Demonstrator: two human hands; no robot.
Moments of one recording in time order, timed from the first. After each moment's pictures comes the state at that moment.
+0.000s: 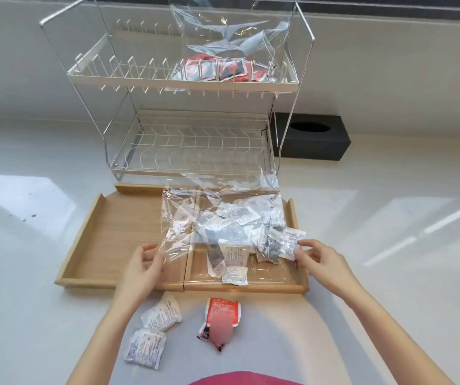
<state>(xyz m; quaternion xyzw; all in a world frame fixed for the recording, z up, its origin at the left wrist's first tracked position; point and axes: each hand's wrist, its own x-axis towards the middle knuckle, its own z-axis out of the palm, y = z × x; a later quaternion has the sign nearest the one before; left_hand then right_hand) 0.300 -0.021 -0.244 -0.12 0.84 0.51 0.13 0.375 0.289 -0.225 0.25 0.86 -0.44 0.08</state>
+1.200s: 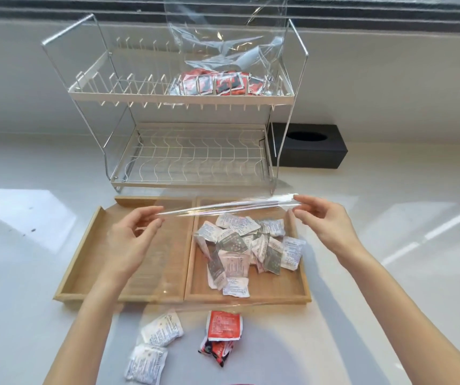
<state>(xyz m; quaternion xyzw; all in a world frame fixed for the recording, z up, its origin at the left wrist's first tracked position) 0.259 -0.012 -0.181 0.06 0.84 0.54 -0.04 0.320 0.296 -0.176 0.18 0.81 -0.56 -0.09</state>
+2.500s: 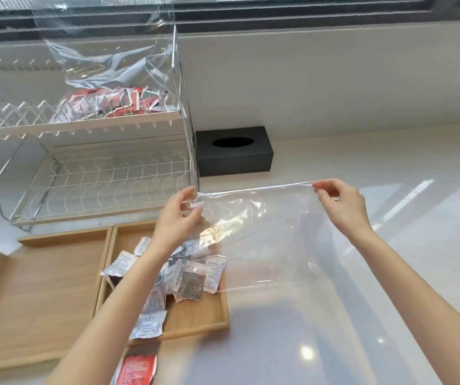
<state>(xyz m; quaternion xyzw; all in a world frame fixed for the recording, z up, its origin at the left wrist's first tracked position) 0.236 0.222 -0.176 0.15 0.85 0.49 0.09 0.335 0.487 -0.178 0.28 0.84 -0.42 -0.21</state>
